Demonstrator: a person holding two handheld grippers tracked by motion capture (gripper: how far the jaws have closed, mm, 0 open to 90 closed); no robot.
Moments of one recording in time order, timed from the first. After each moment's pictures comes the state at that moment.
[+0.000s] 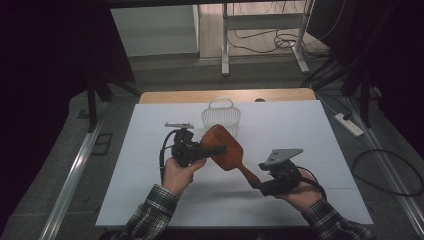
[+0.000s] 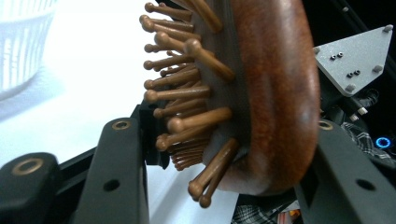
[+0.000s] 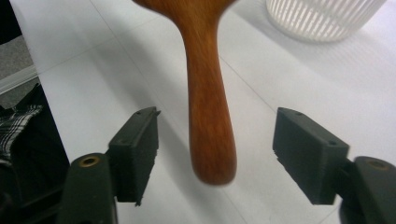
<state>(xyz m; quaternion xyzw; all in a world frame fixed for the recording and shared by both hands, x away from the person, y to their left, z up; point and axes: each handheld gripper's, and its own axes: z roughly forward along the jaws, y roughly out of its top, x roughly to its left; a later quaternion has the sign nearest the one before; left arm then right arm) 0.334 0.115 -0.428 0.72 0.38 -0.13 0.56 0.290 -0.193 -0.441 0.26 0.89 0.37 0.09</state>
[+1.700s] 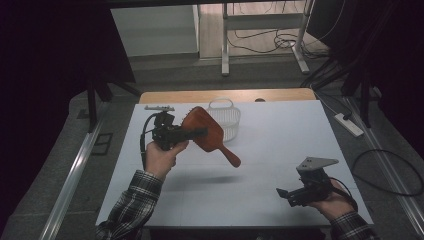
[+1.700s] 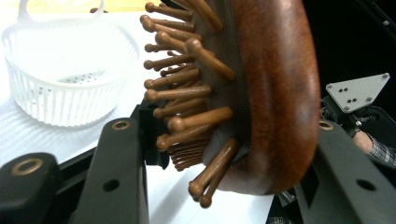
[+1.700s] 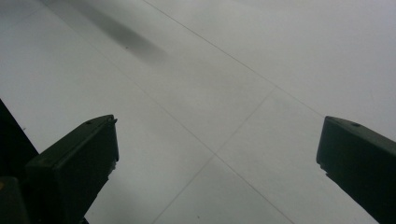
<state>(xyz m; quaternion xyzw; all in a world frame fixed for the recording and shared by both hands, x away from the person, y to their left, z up) 0.356 0.161 -0.394 0.72 0.42 -0.07 0.55 0.273 -0.267 -0.452 0.36 0.86 0.34 0.13</state>
